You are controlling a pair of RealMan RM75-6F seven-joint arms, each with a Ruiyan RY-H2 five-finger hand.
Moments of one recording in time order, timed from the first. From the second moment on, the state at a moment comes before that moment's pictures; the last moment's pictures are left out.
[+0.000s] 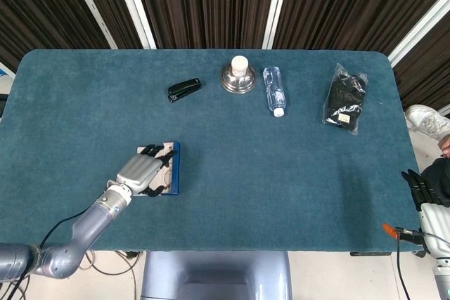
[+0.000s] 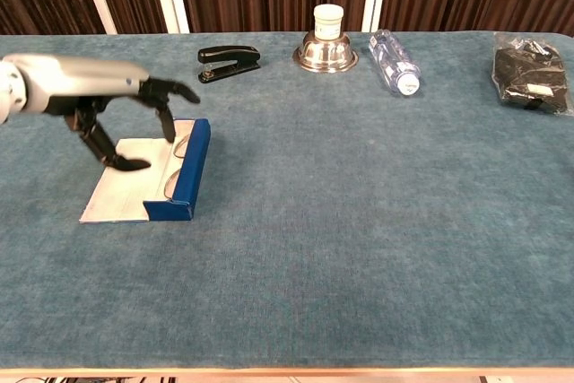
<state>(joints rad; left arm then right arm) -0.92 -1.23 -0.04 -1.90 0.75 0.89 0.47 0.02 -1.01 0.05 -1.70 -1.46 1.44 0.21</state>
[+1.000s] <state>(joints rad) -1.13 -1.43 -0.06 -1.46 0.76 0.57 0.43 0.03 -1.01 0.05 -1.70 -1.45 1.43 0.22</state>
